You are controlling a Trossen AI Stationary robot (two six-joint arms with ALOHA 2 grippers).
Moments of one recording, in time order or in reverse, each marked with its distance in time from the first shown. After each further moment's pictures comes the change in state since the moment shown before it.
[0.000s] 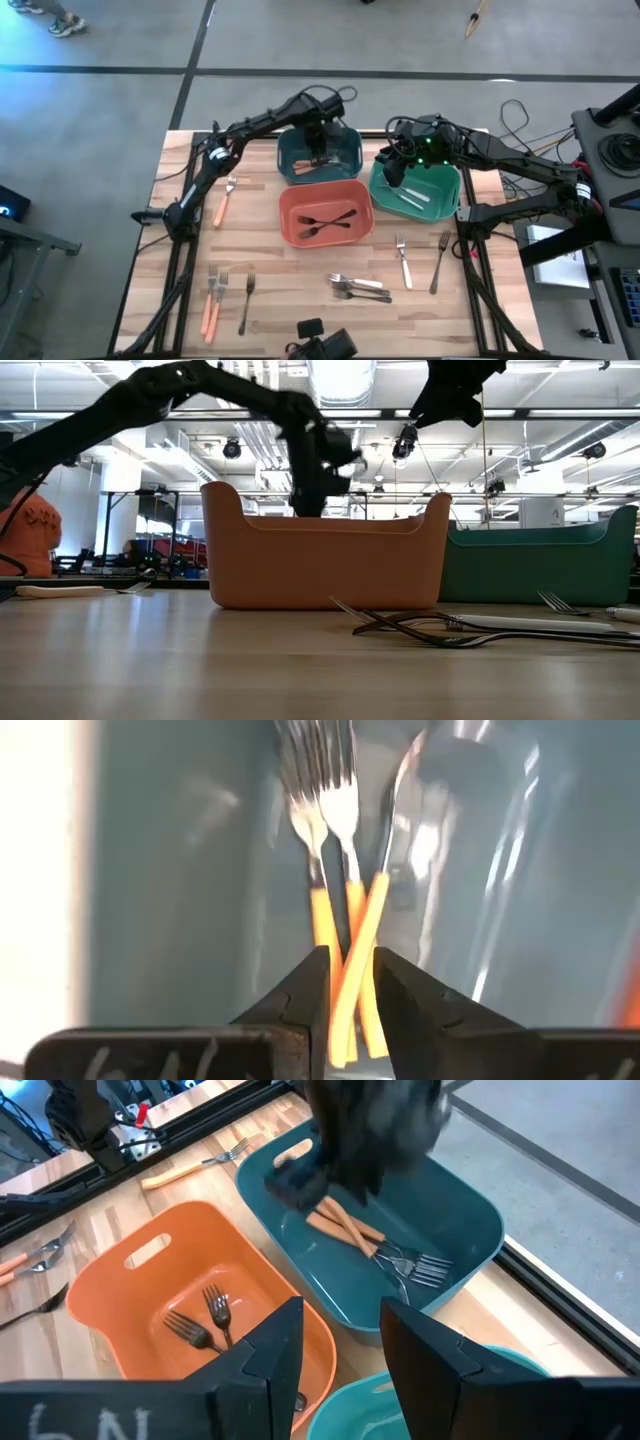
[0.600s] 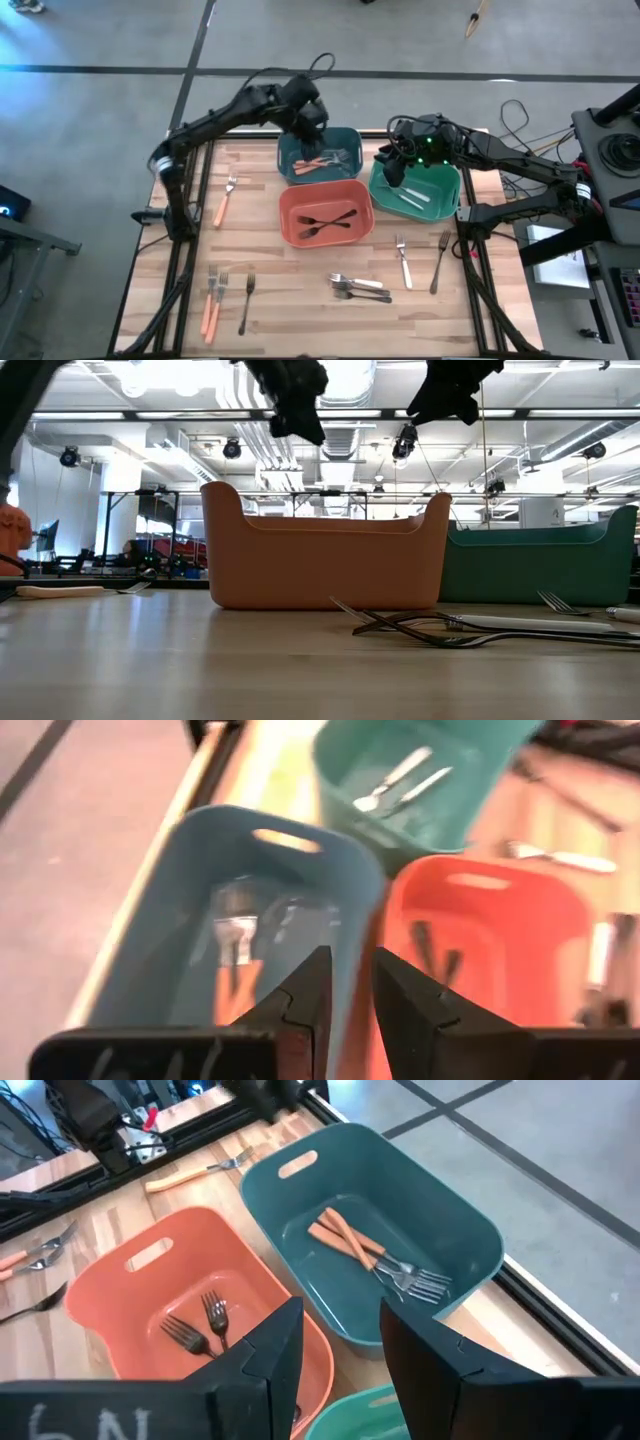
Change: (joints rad) left arm -0.084 -0.508 -0.323 0.260 0.176 -0.252; right arm 0.000 0.000 0.000 0.028 -0.001 -0.046
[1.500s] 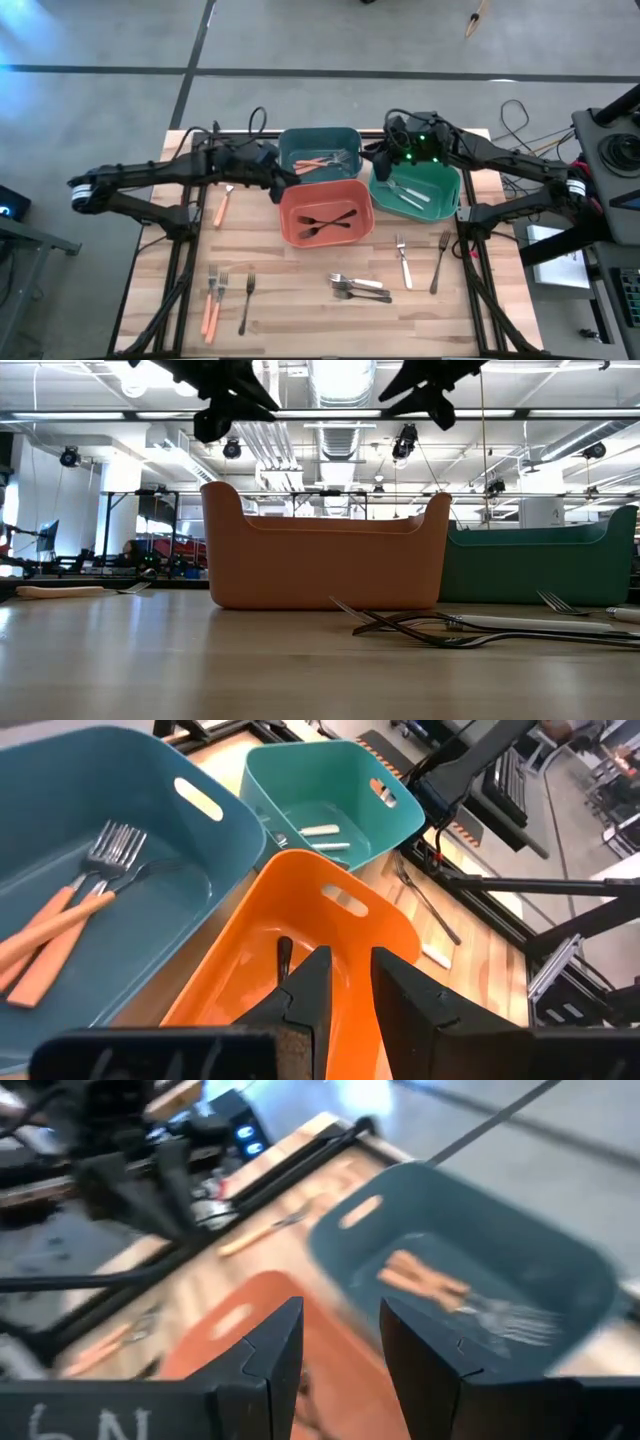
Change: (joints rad) left arm -0.234 -0.691 -0.993 0.731 -0.123 -0.639; right arm 0.000 0.067 -0.011 0.218 -0.109 0.193
